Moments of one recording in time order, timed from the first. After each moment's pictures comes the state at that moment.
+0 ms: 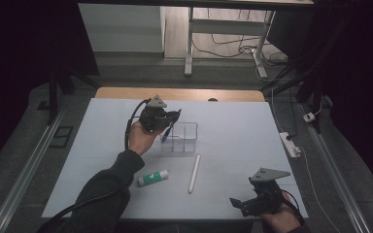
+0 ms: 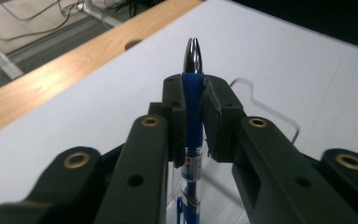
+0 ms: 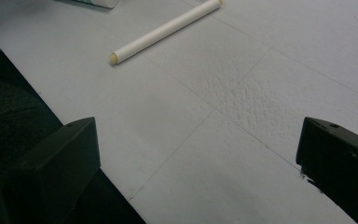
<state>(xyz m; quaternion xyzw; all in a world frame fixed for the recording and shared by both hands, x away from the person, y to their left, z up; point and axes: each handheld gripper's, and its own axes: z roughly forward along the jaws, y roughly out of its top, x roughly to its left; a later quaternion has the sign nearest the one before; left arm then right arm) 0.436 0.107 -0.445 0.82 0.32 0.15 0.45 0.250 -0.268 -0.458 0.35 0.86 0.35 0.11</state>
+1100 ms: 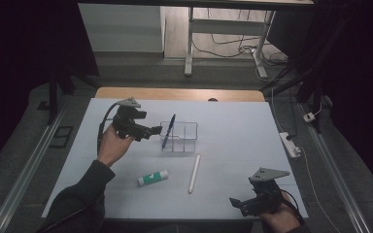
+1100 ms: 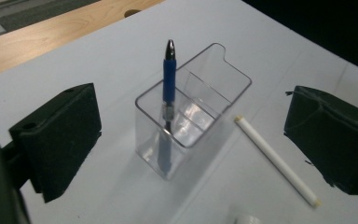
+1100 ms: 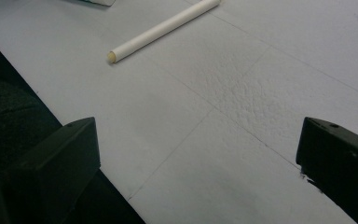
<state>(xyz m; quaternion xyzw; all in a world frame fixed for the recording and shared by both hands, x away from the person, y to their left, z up) 0.384 0.171 -0.411 0.81 0.36 0.08 0.46 0.251 -0.267 -0.459 0.36 0.86 0.34 0.11</state>
